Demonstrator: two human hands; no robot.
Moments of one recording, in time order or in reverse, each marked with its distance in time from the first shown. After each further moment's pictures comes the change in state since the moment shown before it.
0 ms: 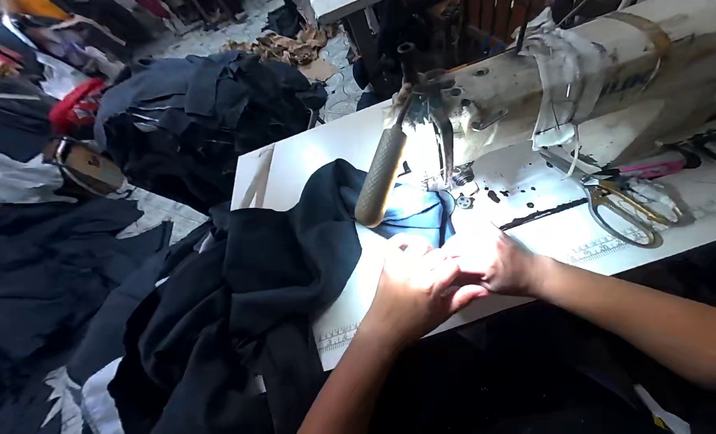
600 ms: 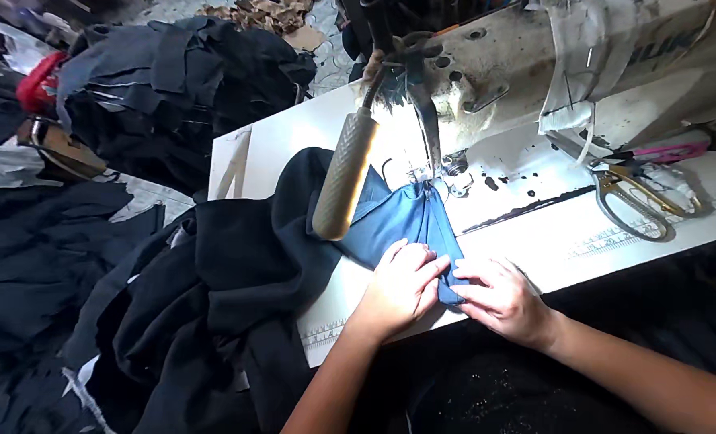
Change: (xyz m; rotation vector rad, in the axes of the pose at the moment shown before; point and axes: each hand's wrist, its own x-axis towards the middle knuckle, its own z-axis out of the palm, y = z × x) left_hand -0.048 -0.027 0.039 -0.157 -0.283 -0.113; right_hand -0.060 -0.052 0.019 0.049 0.091 0.438
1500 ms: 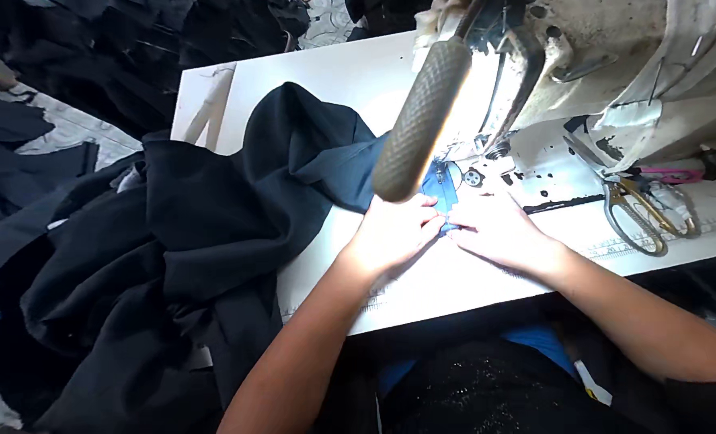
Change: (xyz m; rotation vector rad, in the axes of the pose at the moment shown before) left_hand 0.041 -0.027 -0.021 -0.055 -0.152 -0.235; right_hand 0.093 0.031 -0.019 -0.157 -0.562 0.095
